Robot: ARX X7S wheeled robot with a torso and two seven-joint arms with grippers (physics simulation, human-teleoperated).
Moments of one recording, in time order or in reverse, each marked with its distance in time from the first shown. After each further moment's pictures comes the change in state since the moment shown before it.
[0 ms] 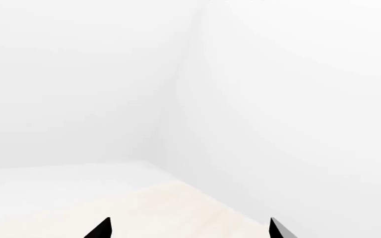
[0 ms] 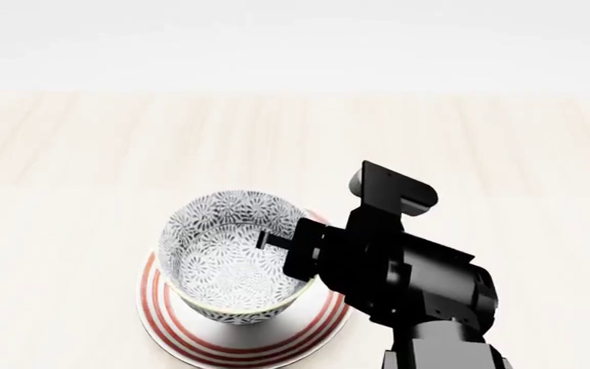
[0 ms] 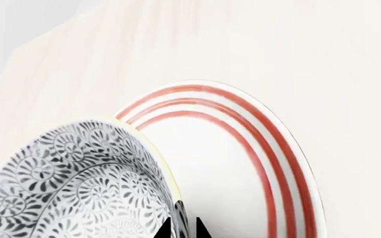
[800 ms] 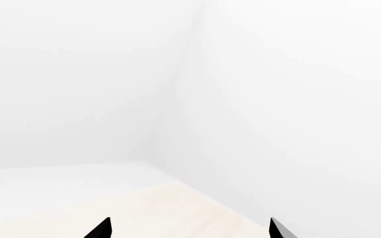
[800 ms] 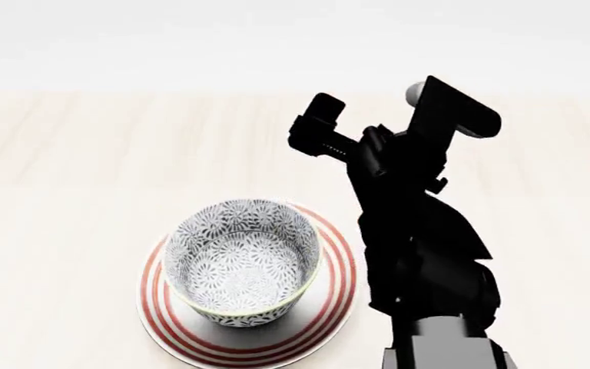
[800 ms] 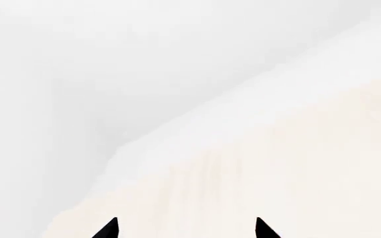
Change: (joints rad) left arm -0.001 -0.010 0.012 0.004 0.000 0.005 -0.010; right arm 0.002 0.002 -0.044 -0.048 0.215 -0.541 0.041
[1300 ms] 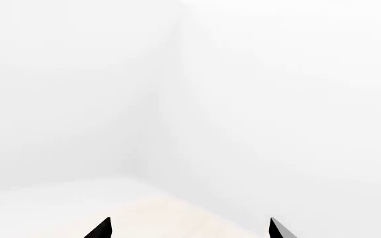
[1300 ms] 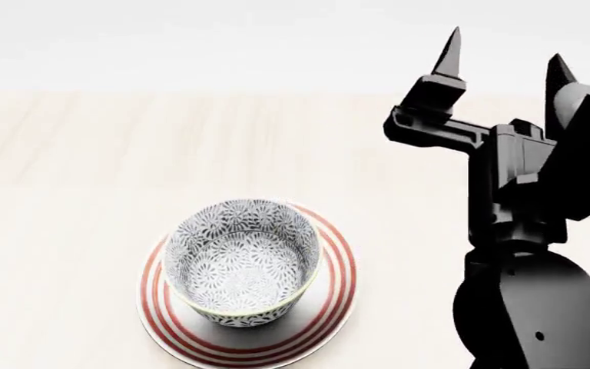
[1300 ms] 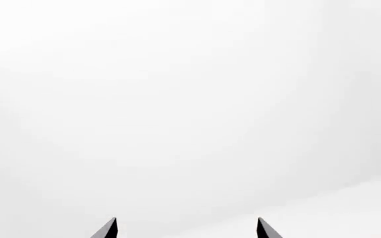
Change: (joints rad) left arm 0.004 -0.005 0.047 0.039 0.082 0.017 0.020; right arm -0.552 0.293 -0.090 -1.367 0.045 0.126 0.439
